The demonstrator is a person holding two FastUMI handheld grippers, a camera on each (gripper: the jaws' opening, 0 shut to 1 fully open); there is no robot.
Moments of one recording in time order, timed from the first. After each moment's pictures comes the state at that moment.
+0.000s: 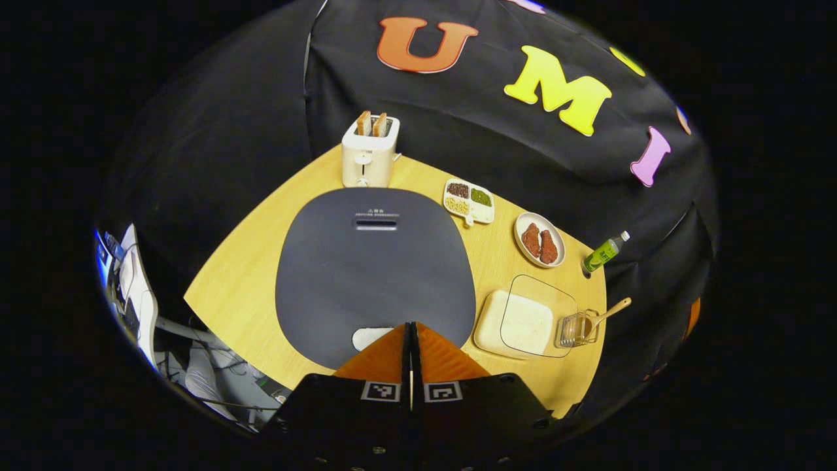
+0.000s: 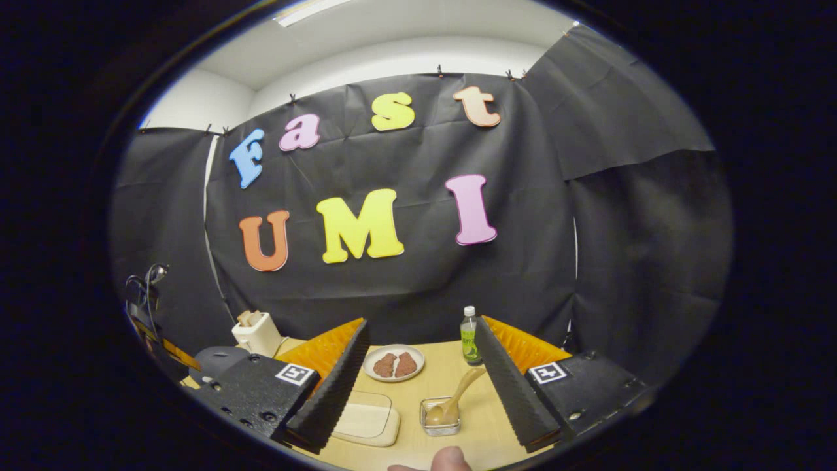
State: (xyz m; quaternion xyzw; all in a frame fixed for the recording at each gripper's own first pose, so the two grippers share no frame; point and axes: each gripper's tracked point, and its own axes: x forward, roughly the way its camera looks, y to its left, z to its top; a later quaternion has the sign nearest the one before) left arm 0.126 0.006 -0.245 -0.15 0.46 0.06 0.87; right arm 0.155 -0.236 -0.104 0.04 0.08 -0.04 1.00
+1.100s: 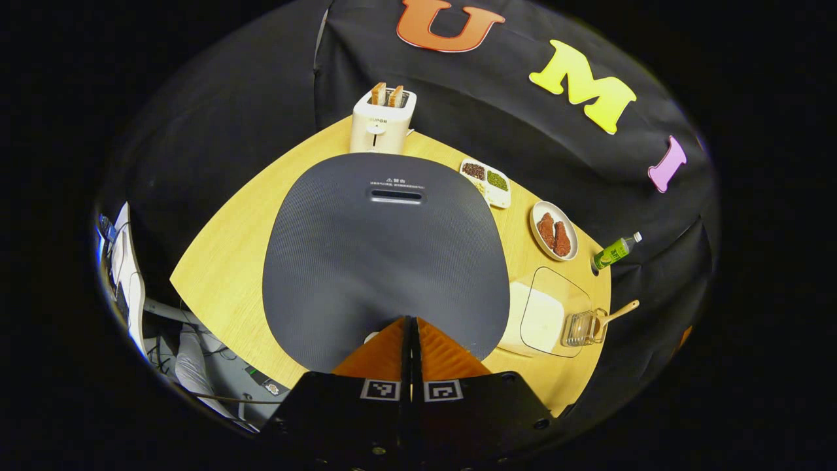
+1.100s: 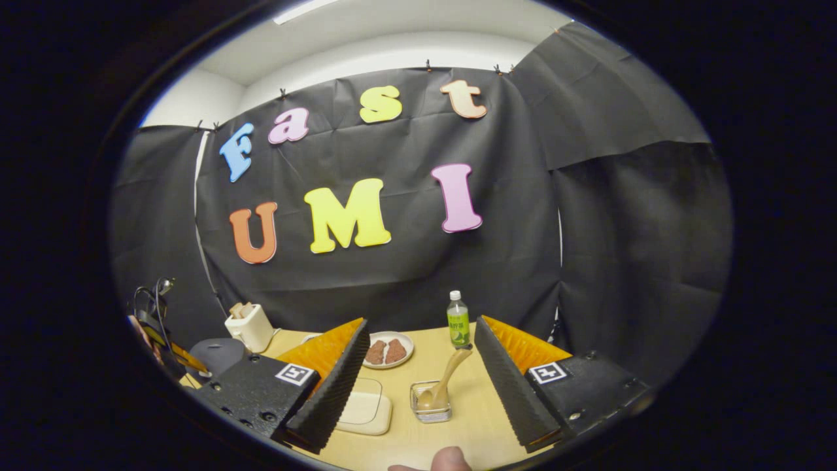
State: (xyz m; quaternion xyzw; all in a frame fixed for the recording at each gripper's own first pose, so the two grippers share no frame) left arm 0.127 0.020 -0.280 -0.18 0.49 0.07 0.85; right arm 0.135 -0.248 -0.133 0.04 0.09 -0.07 0.99
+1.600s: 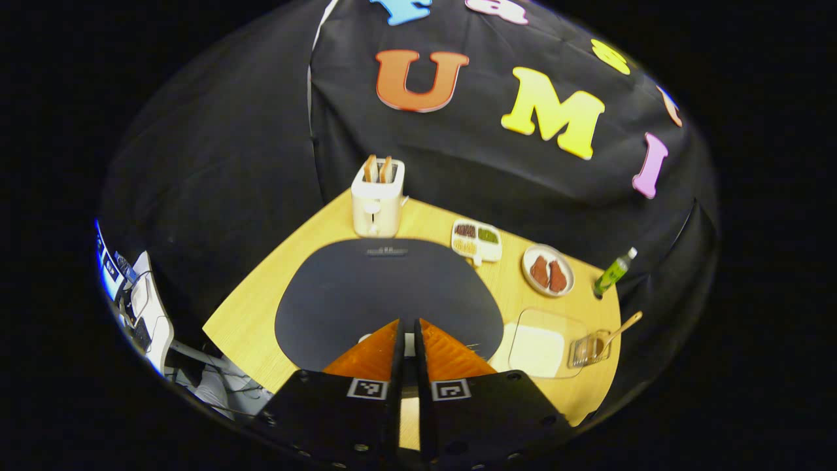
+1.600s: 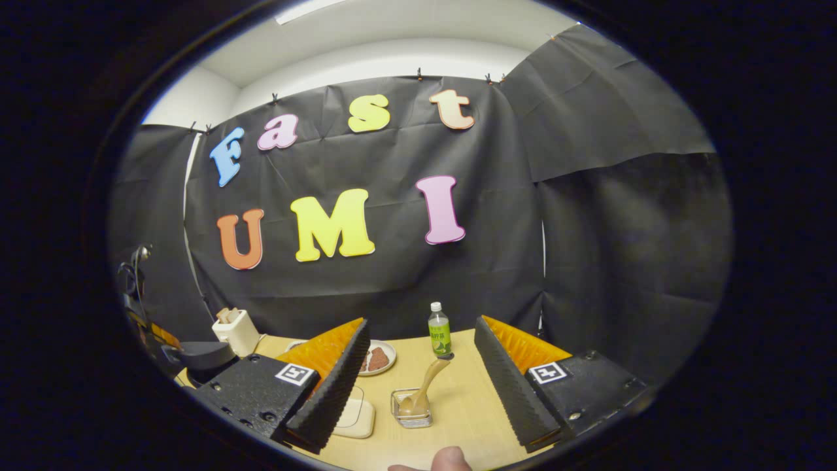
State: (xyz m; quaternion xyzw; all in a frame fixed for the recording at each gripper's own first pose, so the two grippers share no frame) left arm 0.165 0.017 -0.178 -0.12 0.34 0.10 0.93; right arm 0.128 -0.274 -0.115 0.03 0.07 -0.09 0.99
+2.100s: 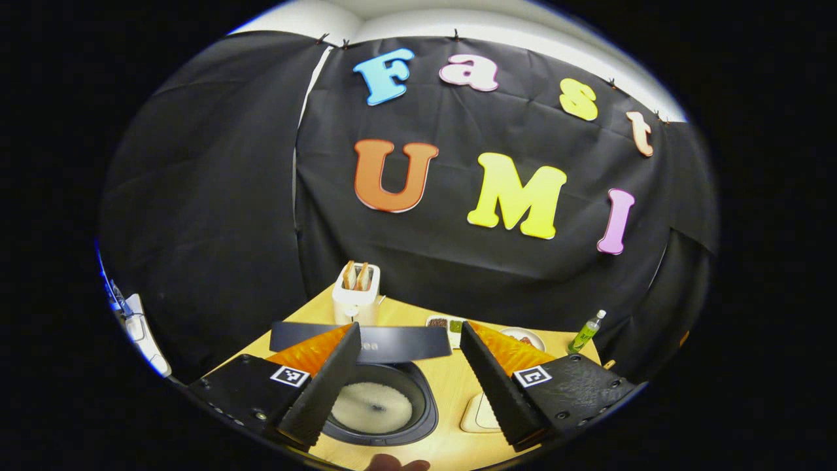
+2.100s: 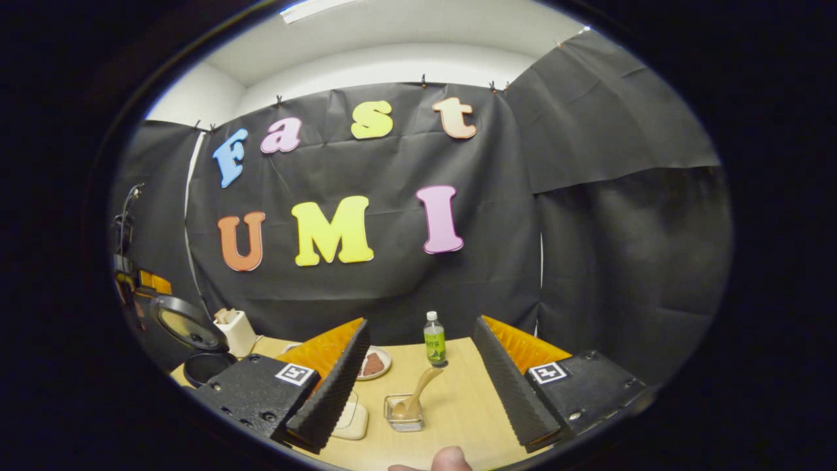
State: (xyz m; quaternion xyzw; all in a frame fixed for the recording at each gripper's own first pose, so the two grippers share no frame) left arm 0.202 0.006 -0.062 -0.07 0.15 0.07 0.98; right arm 0.122 -0.280 -0.095 0.02 0.06 -0.09 0.99
